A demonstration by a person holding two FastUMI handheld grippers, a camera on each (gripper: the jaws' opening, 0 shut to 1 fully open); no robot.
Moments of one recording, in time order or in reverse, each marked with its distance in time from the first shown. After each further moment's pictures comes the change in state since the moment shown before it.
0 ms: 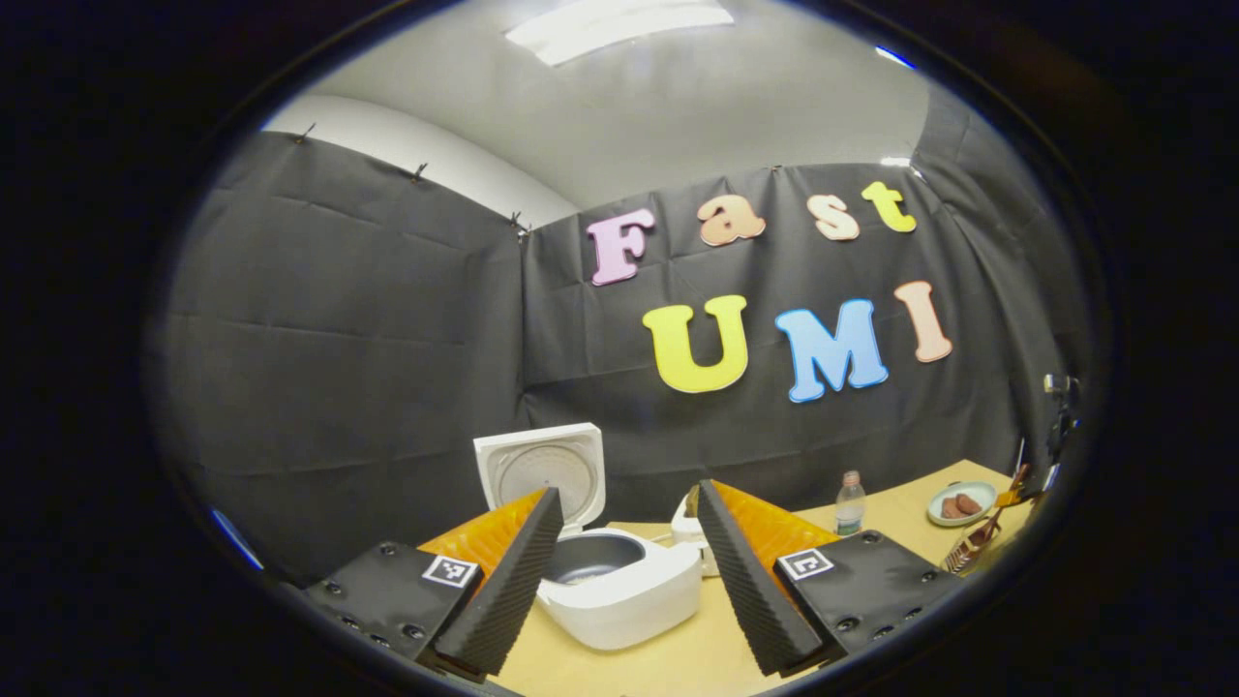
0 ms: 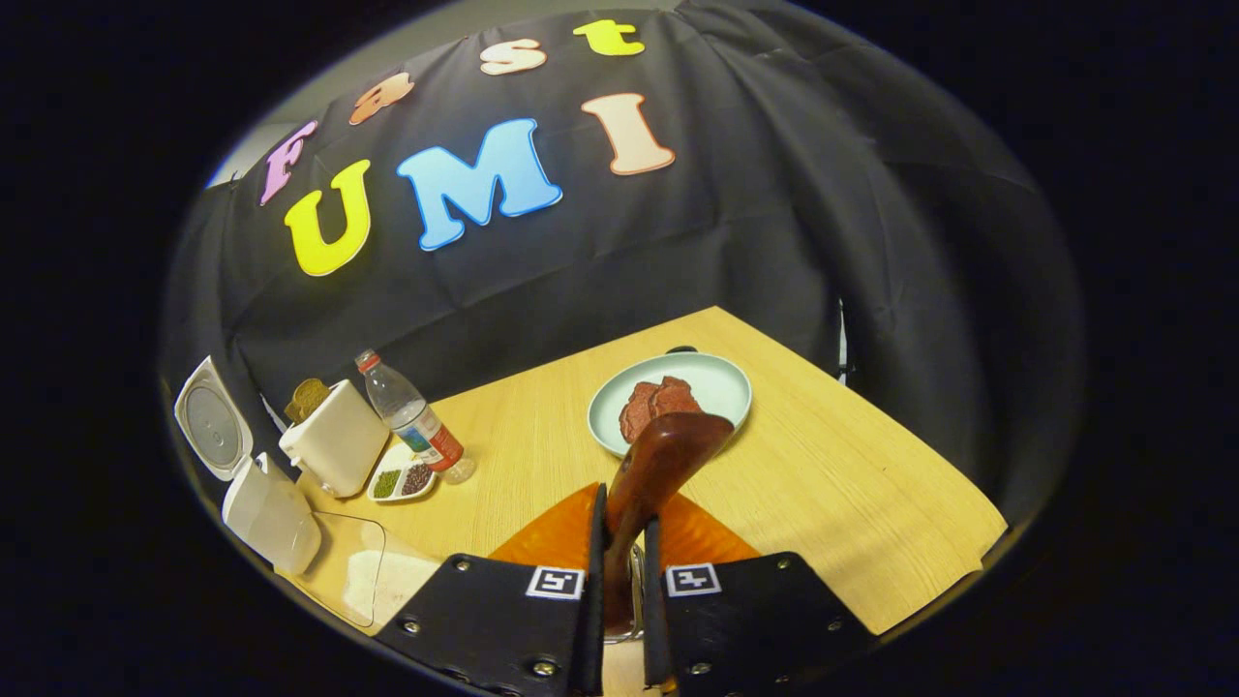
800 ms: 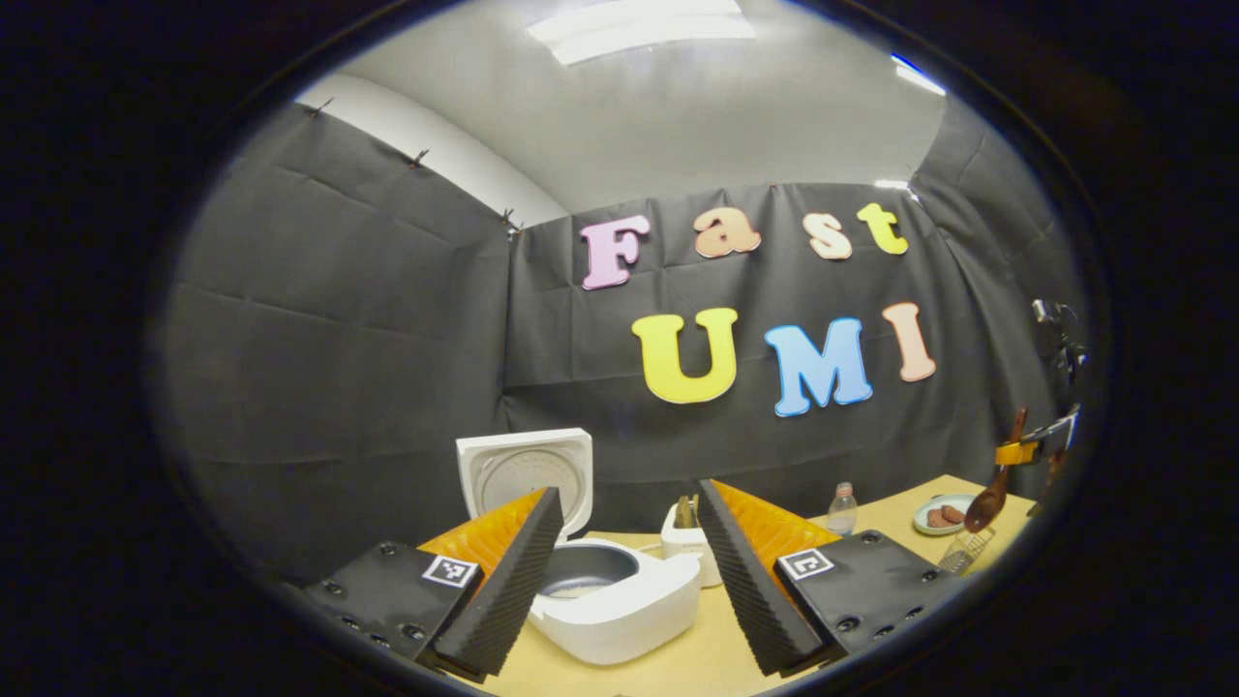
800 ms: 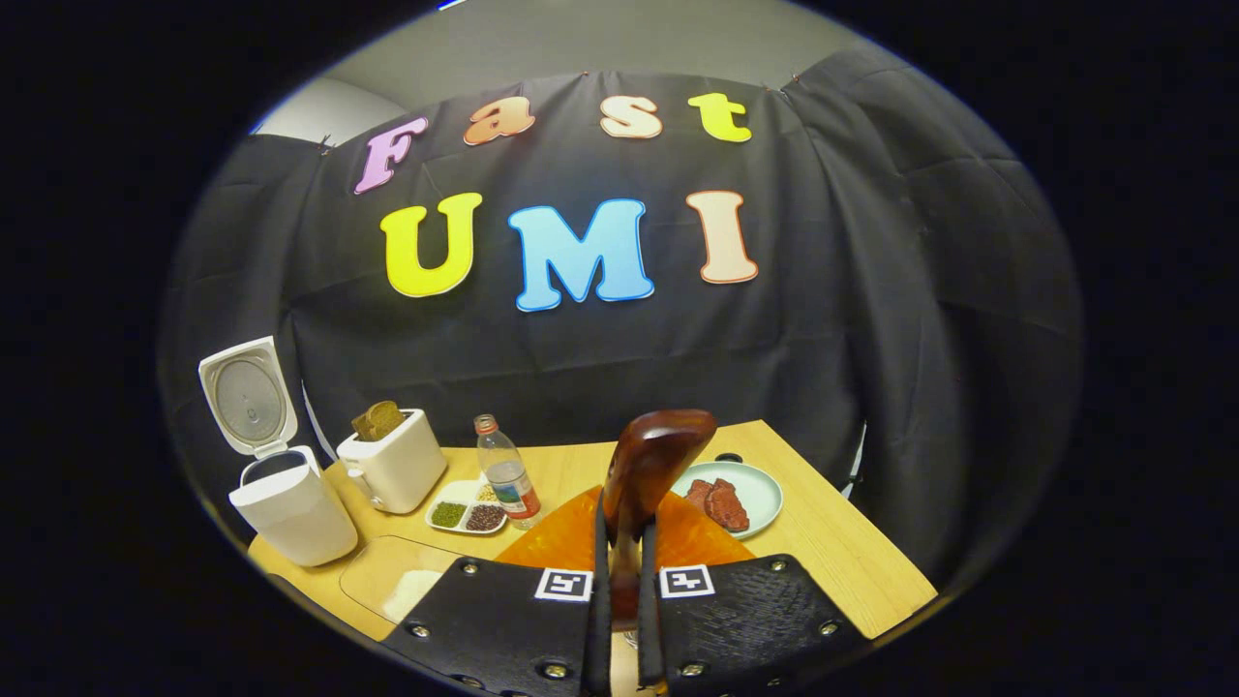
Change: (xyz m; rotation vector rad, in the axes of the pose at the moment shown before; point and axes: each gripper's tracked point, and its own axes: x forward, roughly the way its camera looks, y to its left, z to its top) left arm 0.025 0.037 -0.016 -0.060 -0.033 -0.086; right arm -0.090 0.110 0.086 -0.236 -0.247 0.050
